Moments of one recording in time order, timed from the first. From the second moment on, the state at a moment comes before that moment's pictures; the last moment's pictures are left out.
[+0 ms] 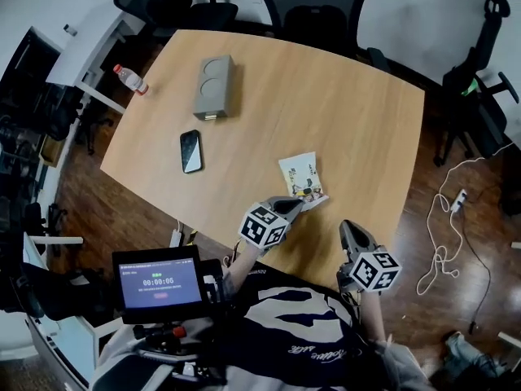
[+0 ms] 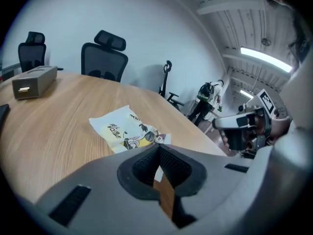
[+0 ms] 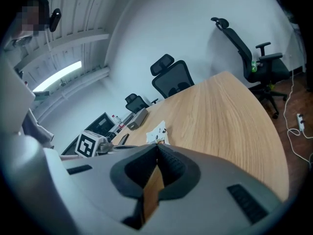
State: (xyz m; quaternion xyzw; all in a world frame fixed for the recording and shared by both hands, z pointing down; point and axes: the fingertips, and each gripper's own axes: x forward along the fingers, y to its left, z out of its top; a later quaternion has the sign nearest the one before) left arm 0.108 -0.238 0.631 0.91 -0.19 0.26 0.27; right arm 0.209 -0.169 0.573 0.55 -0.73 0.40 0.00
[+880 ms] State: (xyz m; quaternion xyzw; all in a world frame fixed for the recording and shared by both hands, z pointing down) left arm 0.087 -0.216 0.662 0.87 -0.07 0.35 0.34; right arm 0.153 -0.234 0.573 0.56 -0.75 0.34 0.11
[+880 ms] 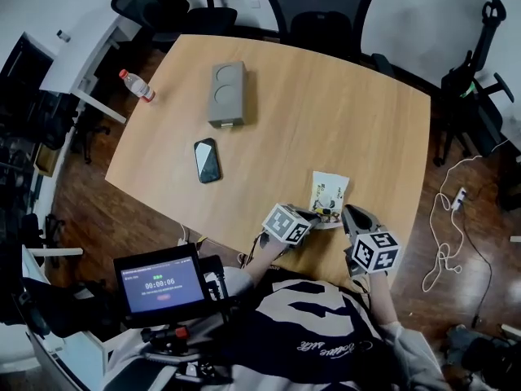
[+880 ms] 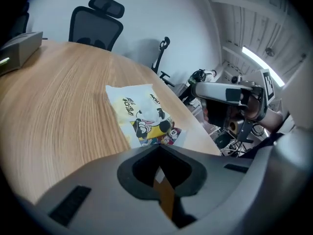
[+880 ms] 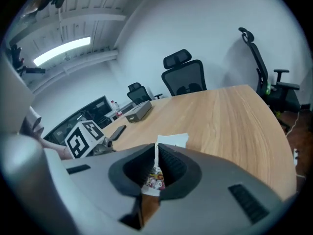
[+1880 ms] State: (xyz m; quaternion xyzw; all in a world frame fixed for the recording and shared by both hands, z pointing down) left arm 0.086 -0.211 0.664 0.89 -0.06 0.36 0.28; right arm 0.095 -0.280 0.630 0.50 -0.77 0.23 0.33
